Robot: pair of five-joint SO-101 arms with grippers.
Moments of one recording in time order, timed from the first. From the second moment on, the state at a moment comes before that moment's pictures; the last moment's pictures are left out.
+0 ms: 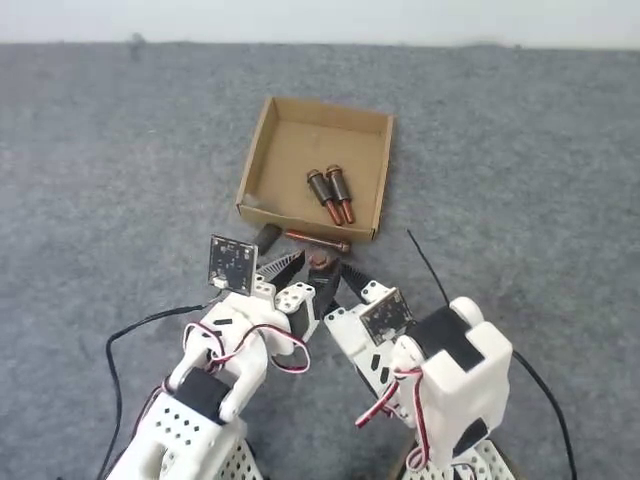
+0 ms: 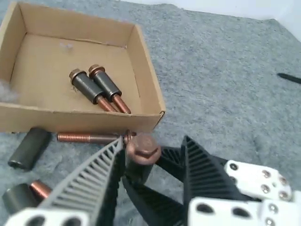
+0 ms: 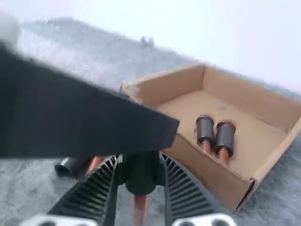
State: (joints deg) left arm 22.6 -84.4 97.3 26.8 23.4; right arm -38.9 18.4 92.0 -91.5 4.3
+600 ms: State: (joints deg) left arm 22.6 -84.4 97.3 26.8 23.8; right arm -37.9 18.2 92.0 -91.4 4.3
